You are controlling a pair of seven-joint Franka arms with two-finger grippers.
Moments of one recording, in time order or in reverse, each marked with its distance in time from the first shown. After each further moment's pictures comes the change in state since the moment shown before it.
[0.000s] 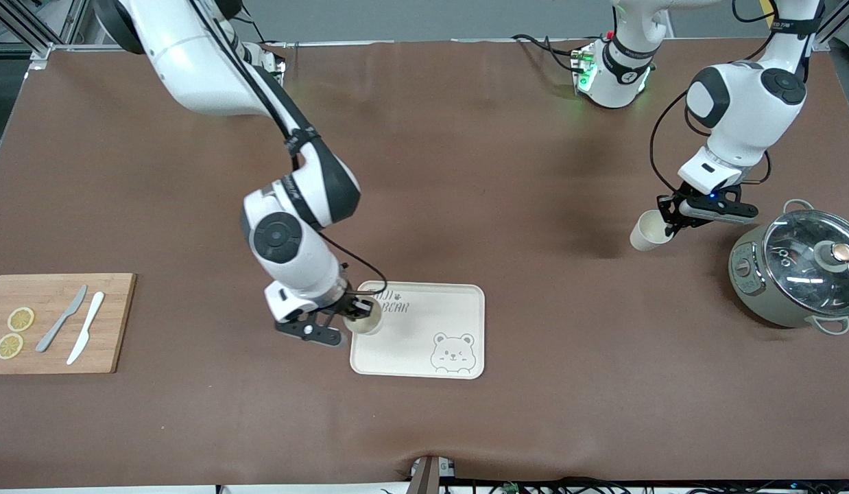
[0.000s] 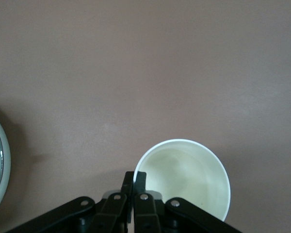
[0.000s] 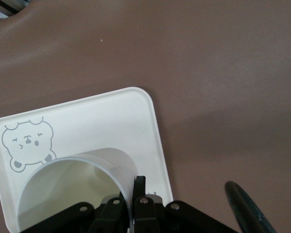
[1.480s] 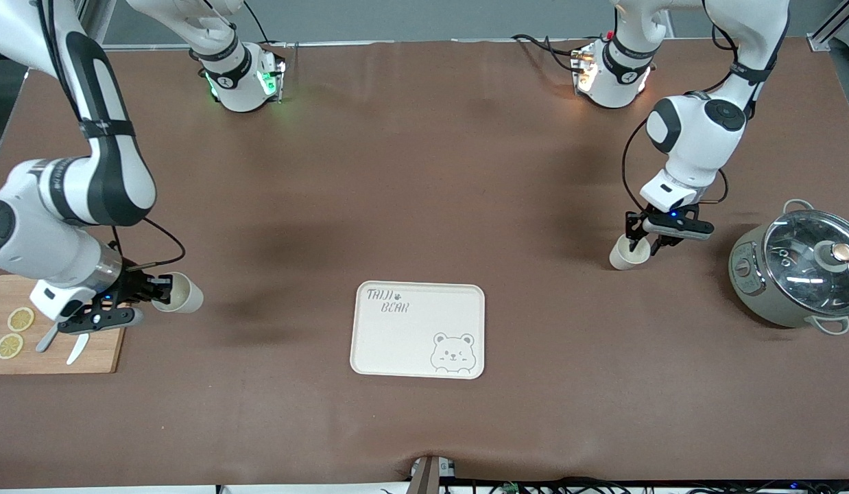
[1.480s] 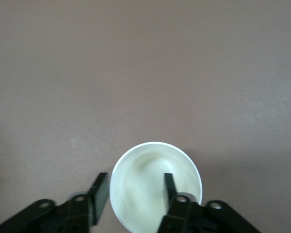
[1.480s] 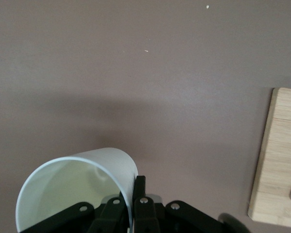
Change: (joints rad) left arm -0.012 0.220 -0.088 -0.003 -0.063 0.289 0.000; right arm -0.469 -0.330 -0.001 -0.504 0.003 0.098 -0.869
